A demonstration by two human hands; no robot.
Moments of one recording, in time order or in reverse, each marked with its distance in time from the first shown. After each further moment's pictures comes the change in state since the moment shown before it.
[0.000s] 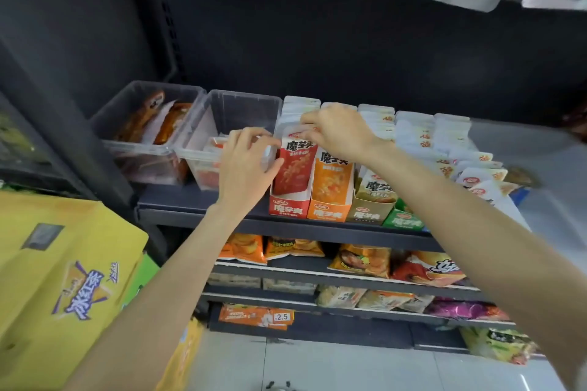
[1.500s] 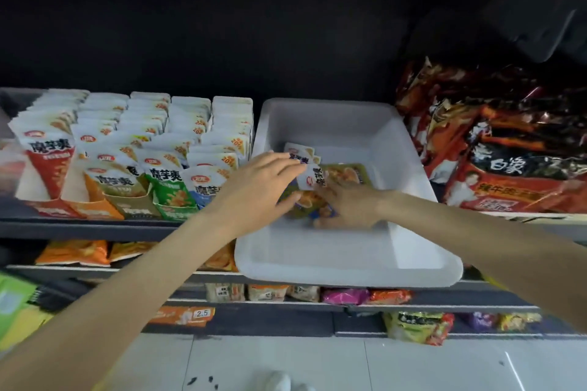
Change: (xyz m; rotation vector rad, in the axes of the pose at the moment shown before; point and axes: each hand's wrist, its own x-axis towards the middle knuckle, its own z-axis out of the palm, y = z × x) left_hand 0.002 0.375 0.140 0.156 -0.469 0.519; right_hand -0.277 0.358 0.005 -0.100 -0.741 0.057
